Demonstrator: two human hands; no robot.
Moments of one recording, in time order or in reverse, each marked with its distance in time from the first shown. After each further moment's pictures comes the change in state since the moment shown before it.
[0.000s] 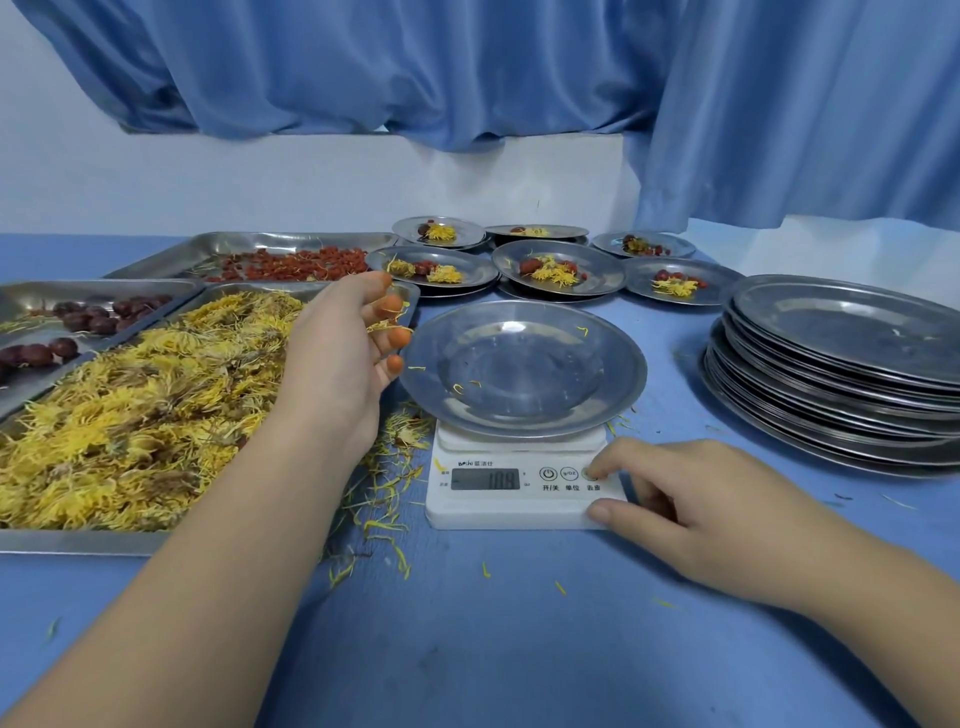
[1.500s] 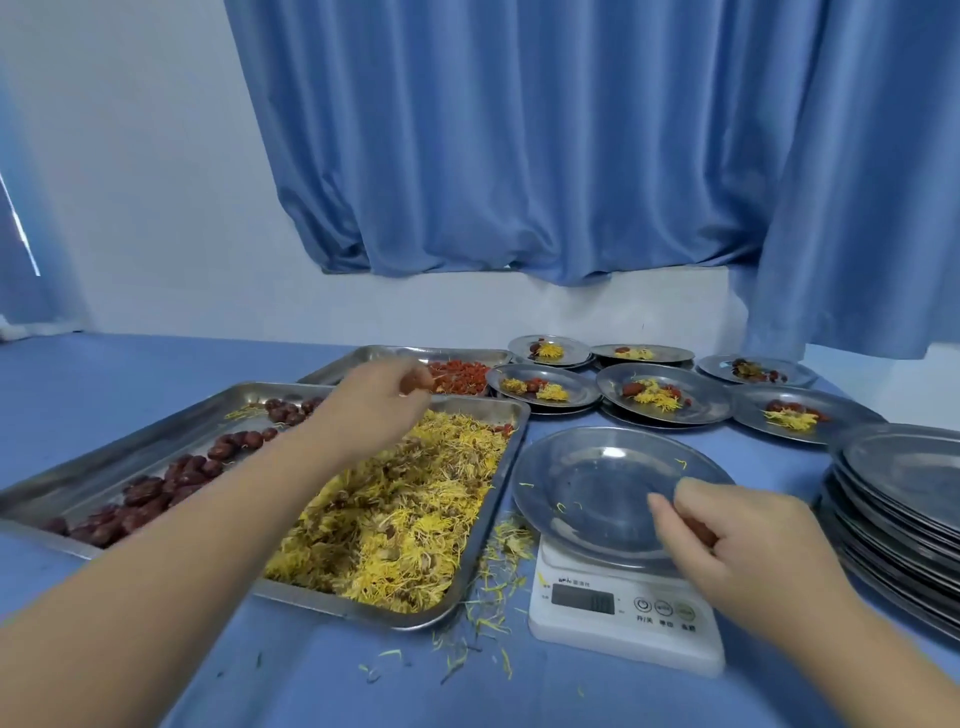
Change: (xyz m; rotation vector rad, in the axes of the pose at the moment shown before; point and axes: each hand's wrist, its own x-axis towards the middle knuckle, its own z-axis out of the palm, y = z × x) left_hand 0.046 0.091 -0.073 1.423 -0.124 0.497; right_hand 0.054 -0.028 -0.021 -0.119 0.695 -0.116
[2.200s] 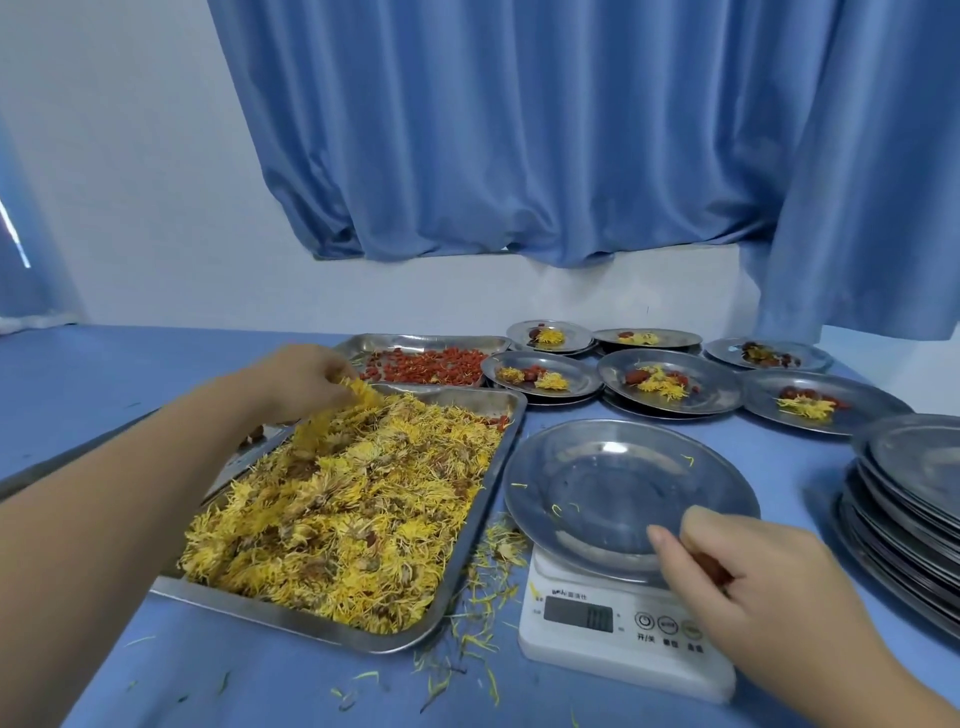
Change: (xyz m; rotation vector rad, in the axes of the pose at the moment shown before) left_hand 0.050 -0.073 -0.025 0.386 -0.256 -0.101; right_hand -0.014 0.005 0.012 0.081 -0.023 0.032
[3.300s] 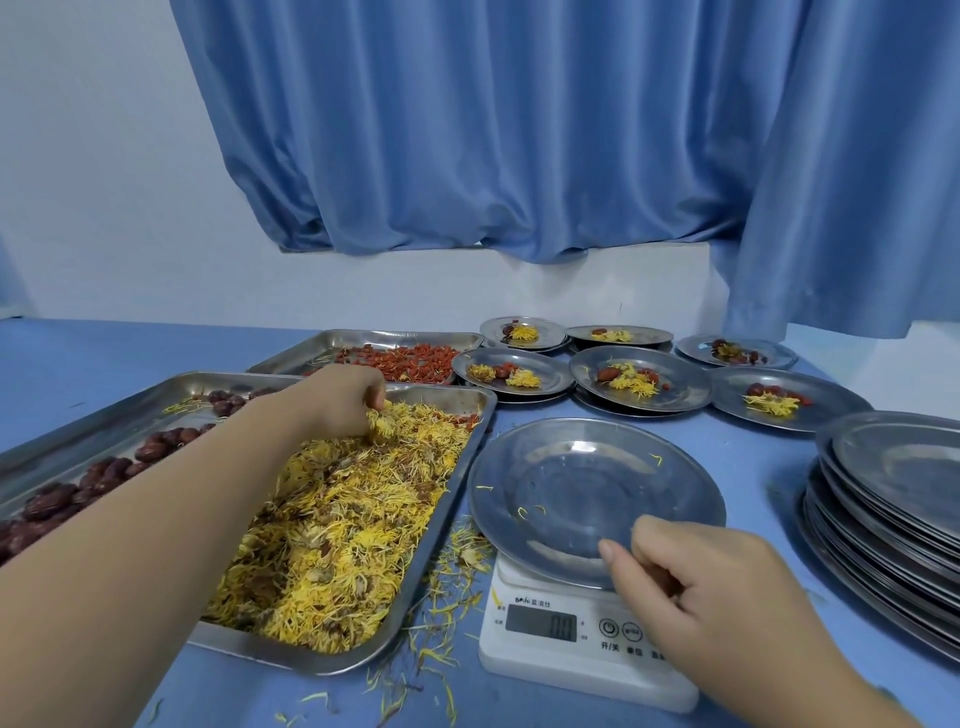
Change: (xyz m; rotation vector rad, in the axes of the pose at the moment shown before) left_hand 0.028 0.050 0.047 -0.109 -0.102 0.082; right_hand 0.002 -0.003 -0.002 0.006 -0.138 0.003
